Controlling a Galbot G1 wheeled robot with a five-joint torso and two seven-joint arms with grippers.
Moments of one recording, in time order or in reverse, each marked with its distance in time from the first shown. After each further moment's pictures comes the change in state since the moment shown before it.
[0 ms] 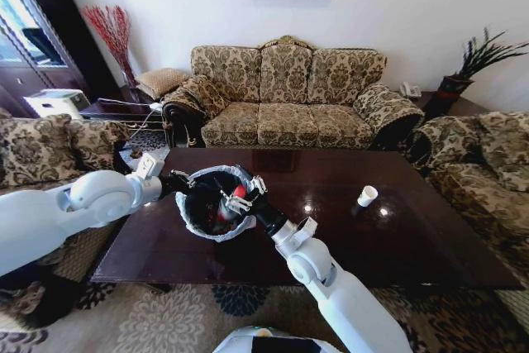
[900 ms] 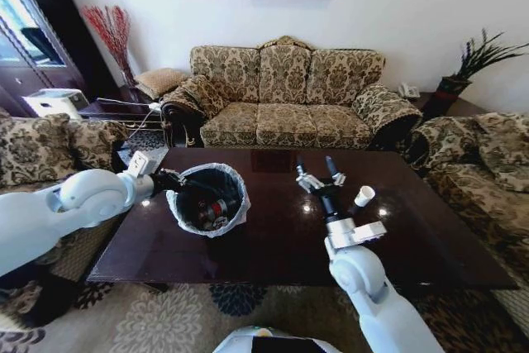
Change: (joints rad) left arm -0.024 -0.051 -0.011 -0.004 0.016 0.053 -0.034; right arm -0.250 -0.025 0.393 0.139 0.024 -0.029 0.372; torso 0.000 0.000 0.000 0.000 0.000
